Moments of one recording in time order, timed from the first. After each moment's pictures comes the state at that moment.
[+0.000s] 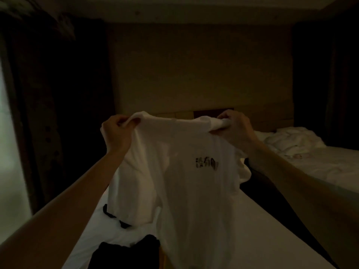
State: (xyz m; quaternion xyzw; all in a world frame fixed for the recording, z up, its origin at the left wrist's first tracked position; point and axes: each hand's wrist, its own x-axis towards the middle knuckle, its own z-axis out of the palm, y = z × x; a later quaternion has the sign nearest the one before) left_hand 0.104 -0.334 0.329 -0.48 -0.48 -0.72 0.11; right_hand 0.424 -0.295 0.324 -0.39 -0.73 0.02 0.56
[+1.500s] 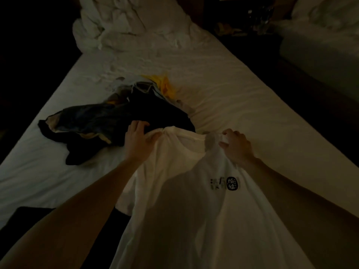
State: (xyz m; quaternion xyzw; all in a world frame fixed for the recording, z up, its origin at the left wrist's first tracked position) left_hand 0.027 0.063 -0.152 -0.58 -0.74 -0.33 0.03; right_hand 0.338 0.117 -0.167 -0.65 -0.73 0.17 0.13
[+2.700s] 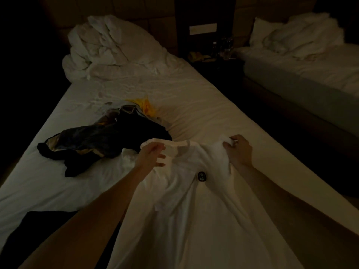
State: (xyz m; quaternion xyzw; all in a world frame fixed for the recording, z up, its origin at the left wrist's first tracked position) left_hand 0.139 -0.015 -0.077 -0.44 -0.62 -0.46 -0.45; right_hand 0.416 0.015 -0.084 -0.71 -0.51 0.23 0.43
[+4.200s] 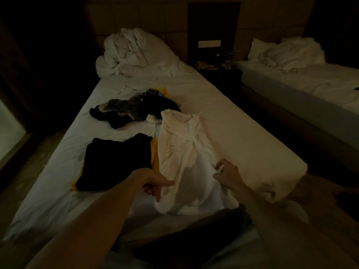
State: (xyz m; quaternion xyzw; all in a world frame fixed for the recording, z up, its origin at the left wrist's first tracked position) left_hand 0.153 -0.372 -0.059 -0.51 -0.70 0.23 -0.46; right_hand 0.432 -0.345 -0.107 -0.65 -0.64 0.32 0.26
